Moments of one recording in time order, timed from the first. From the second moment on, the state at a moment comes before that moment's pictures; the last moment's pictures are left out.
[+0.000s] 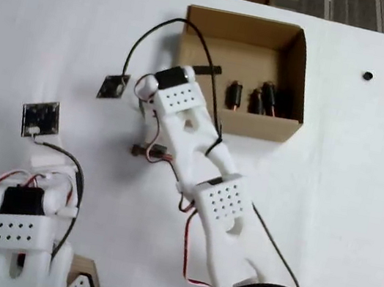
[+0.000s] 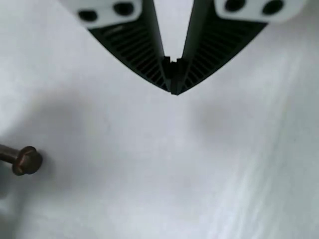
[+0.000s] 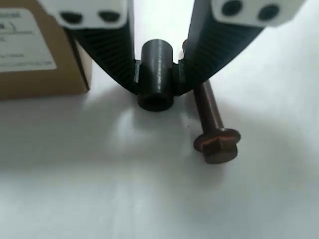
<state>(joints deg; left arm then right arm) -16.4 -68.9 76.6 66.2 10.3 -34.2 62.8 -57.7 97.0 54.0</state>
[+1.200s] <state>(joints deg) 5.5 -47.2 28.7 79.1 63.8 -15.8 44.1 -56.8 96.9 39.3</state>
